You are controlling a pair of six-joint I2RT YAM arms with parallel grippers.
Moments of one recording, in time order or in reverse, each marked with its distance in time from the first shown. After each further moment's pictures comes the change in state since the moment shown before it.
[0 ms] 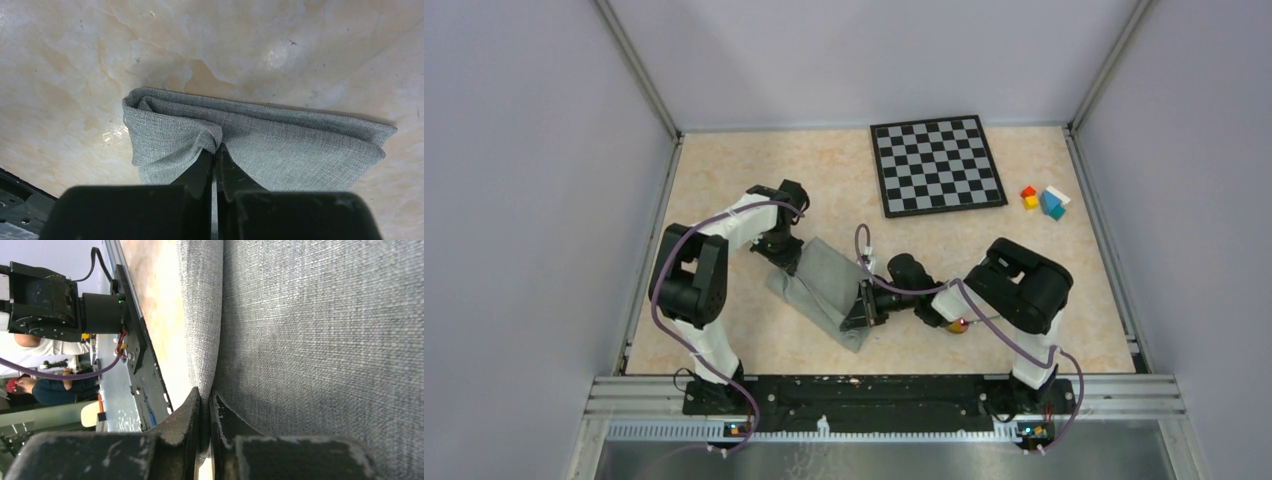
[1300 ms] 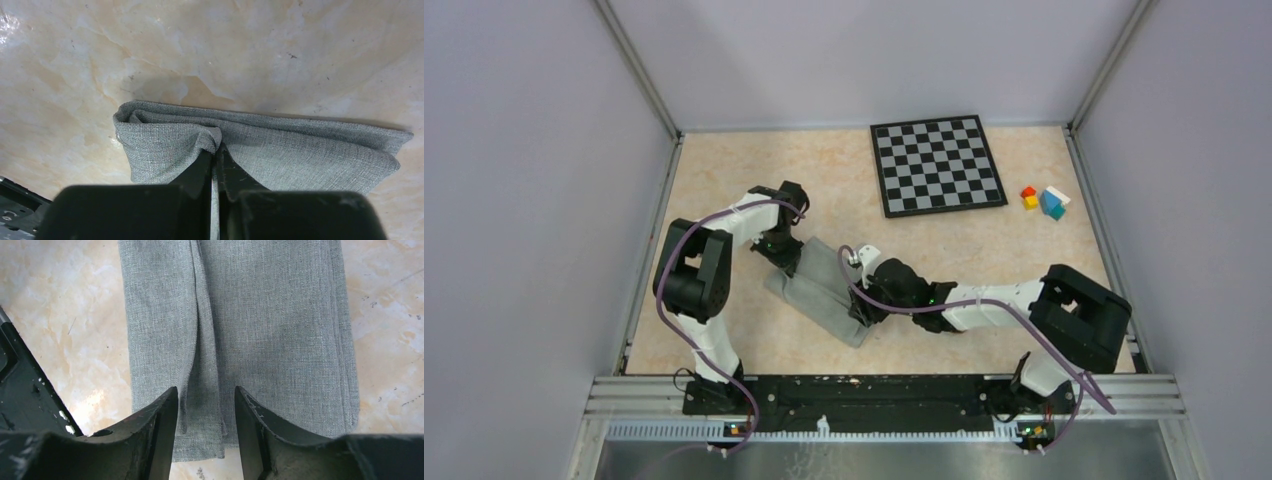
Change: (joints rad) left arm 0.012 0.042 0.002 0.021 0.002 0.053; right arm 0.175 -0.332 0.085 -0.547 0.629 -0.526
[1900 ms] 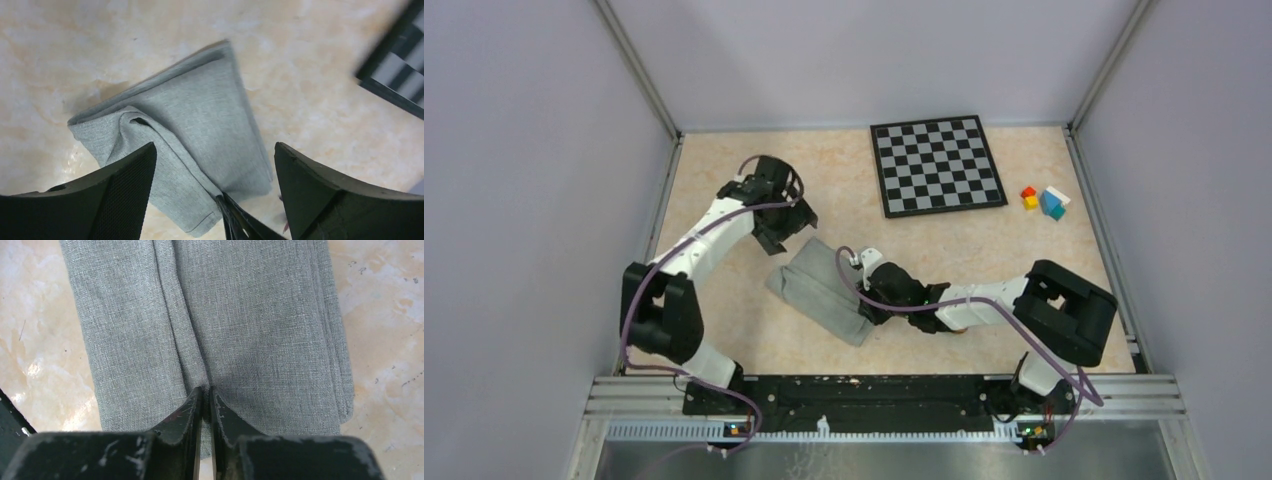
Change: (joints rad) left arm 0.006 -0.234 0.018 0.161 0.119 0.336; right arm 0.000 0.069 0.001 -0.010 0.068 0.047
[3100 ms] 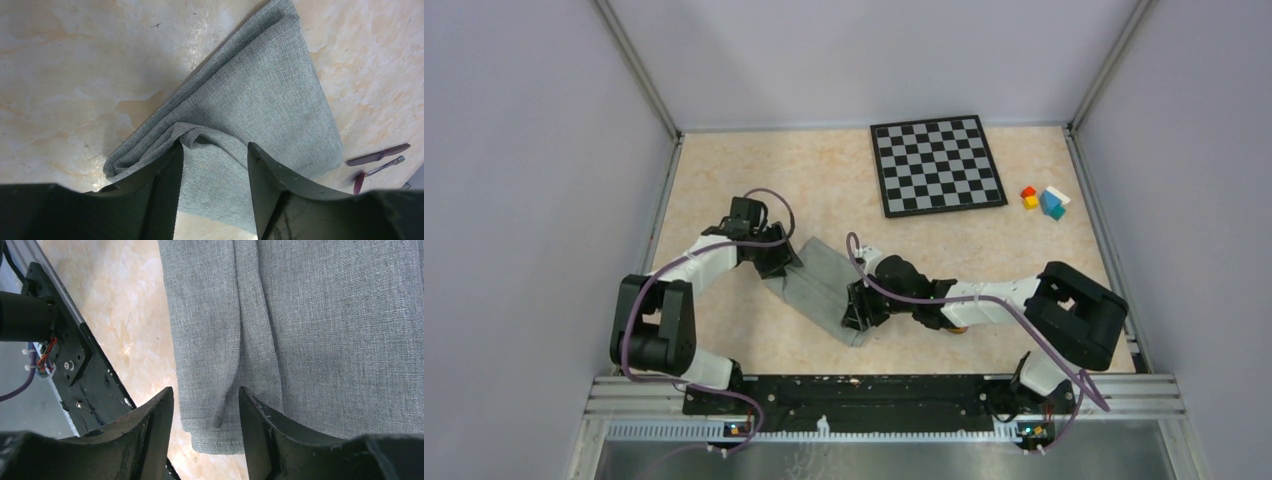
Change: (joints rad) left arm 0.168 -0.131 -0.428 0.394 0.334 0.402; right arm -0.034 -0.048 0.003 0.022 -0.265 0.184
